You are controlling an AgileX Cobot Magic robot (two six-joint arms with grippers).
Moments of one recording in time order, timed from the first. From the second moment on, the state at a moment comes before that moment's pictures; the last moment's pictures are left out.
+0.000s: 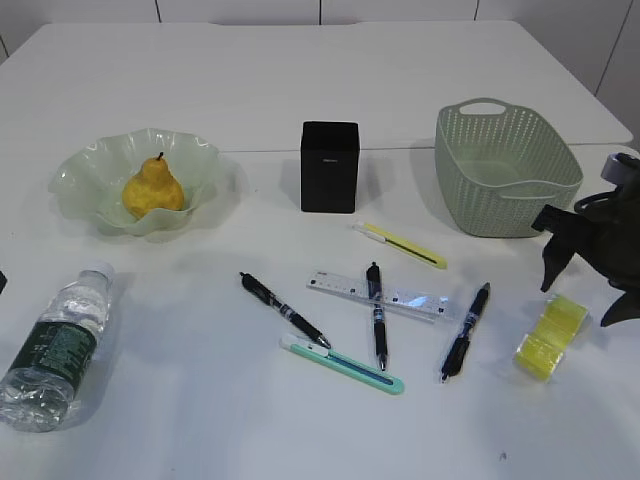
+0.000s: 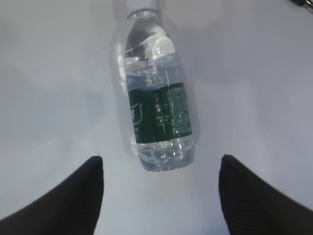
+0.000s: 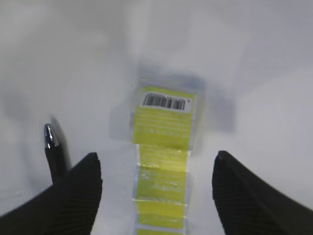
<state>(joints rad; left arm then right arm) -0.21 1.22 -0.88 -0.03 0.90 -0.05 0.00 1.80 -1.07 0.03 0.72 0.73</state>
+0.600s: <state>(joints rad) -0.21 1.22 -0.88 -0.02 0.87 -0.05 0.00 1.91 -1.12 -0.01 0.74 0.78</state>
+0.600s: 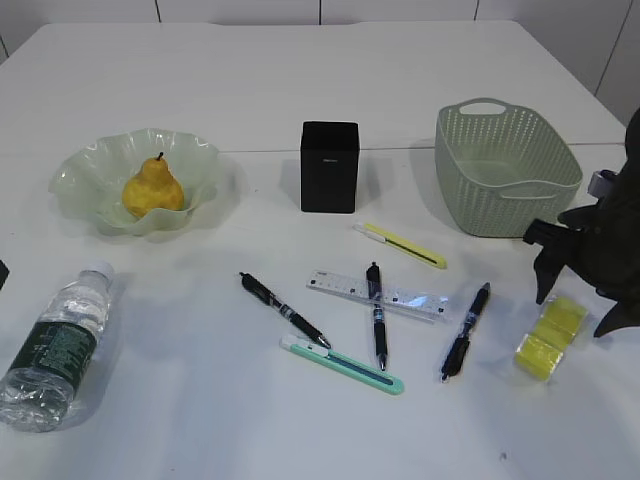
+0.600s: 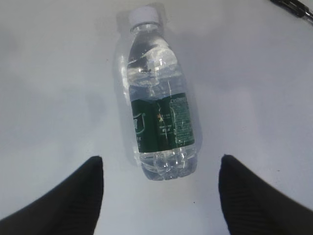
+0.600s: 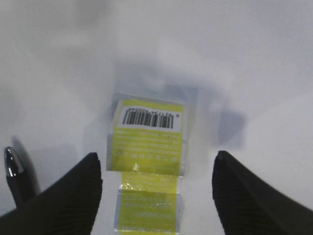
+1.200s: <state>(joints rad) -0.21 1.22 -0.88 -0.02 0.87 -0.05 0.00 1.94 -1.13 -0.01 0.72 0.78</state>
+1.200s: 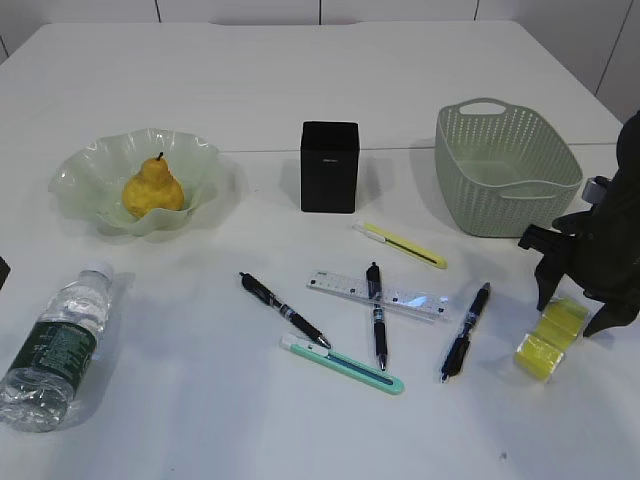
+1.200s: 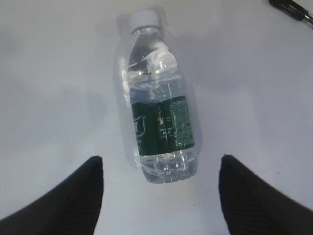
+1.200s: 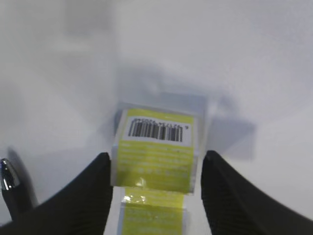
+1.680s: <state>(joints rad) -0.21 1.22 -0.88 -0.01 0.86 -0.05 0.00 1.94 -1.13 -0.01 0.71 0.79</state>
